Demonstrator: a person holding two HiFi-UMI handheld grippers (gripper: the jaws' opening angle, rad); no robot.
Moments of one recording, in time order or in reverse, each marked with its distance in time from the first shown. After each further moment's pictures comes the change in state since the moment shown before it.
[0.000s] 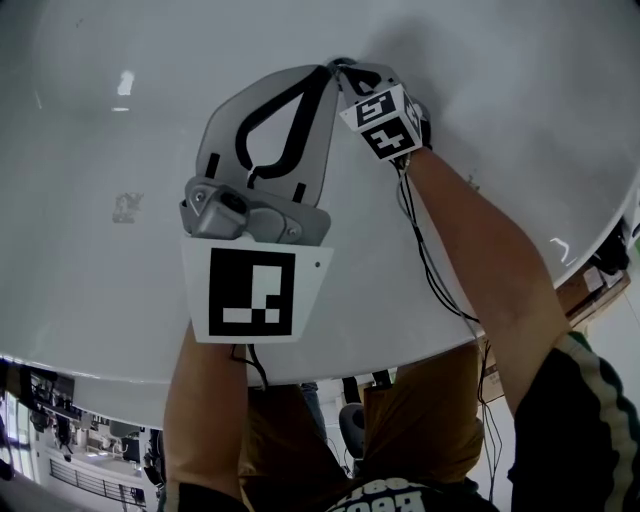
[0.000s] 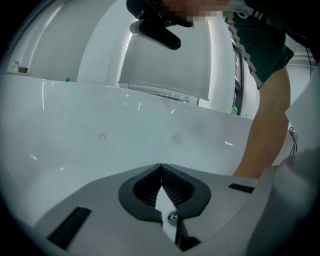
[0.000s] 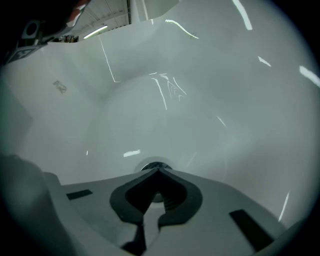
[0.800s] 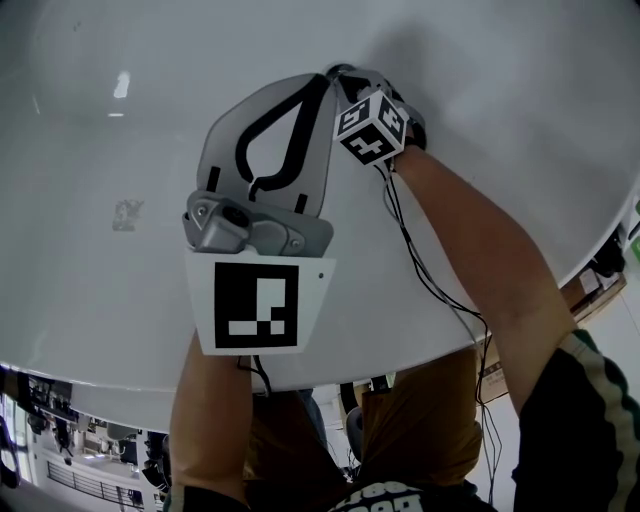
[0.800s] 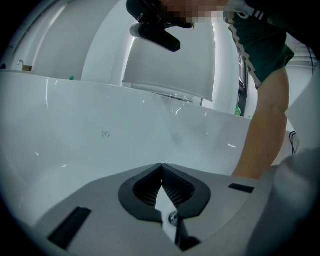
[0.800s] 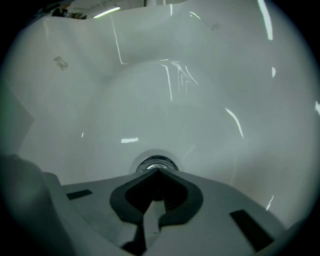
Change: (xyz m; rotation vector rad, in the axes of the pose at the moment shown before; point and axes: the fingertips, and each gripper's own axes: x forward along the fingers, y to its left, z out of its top) left arm -0.001 0.002 0.005 -0.019 -0.002 0.032; right arm 0.015 0.005 -0.011 -0.119 0.116 -0.037
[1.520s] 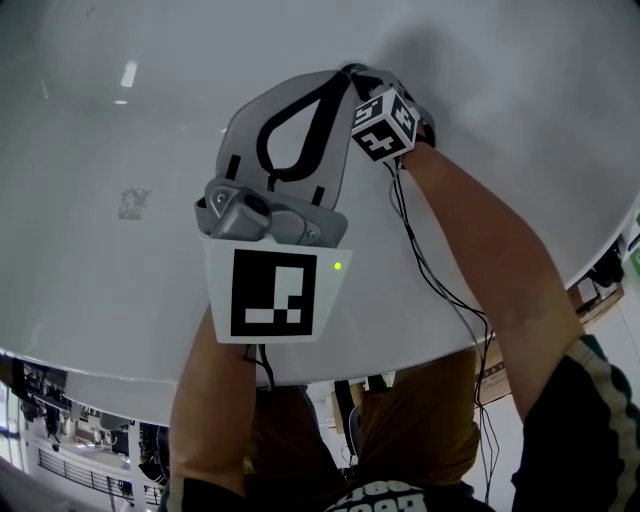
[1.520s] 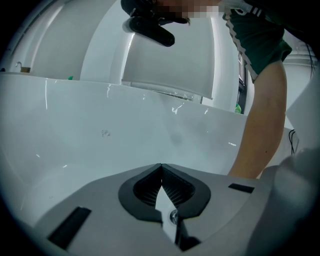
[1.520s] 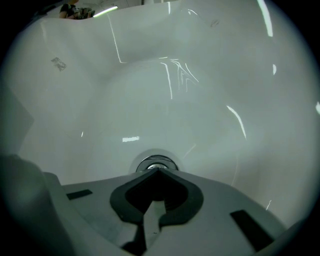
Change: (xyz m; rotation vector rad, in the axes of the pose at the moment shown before) left arm 0.004 0.002 0.001 0.007 -0.008 0.001; right arm 0.002 -0.004 0.000 -0.009 0.016 0.002
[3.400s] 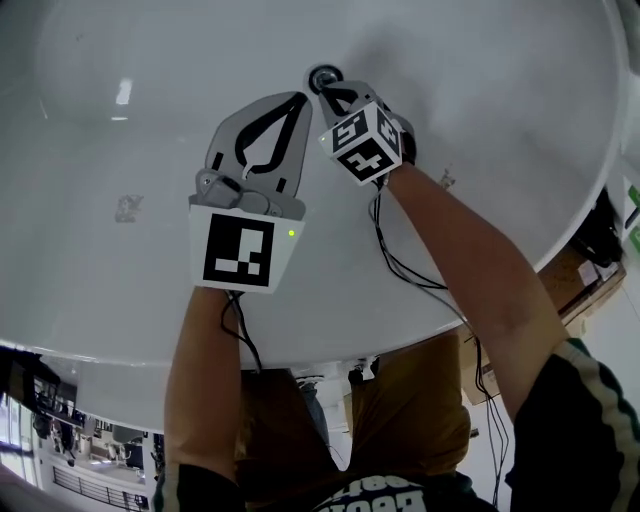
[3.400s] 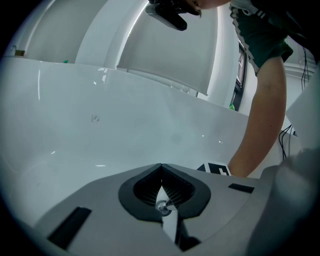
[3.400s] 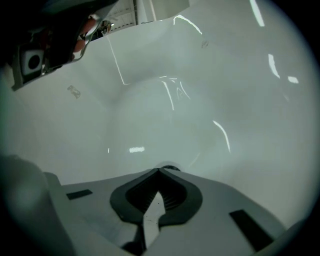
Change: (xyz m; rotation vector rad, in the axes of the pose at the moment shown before) left arm 0.004 -0.024 -0.036 -0.072 0.100 -0.095; right arm -0.060 0.019 0.021 0.063 -0.113 0.089
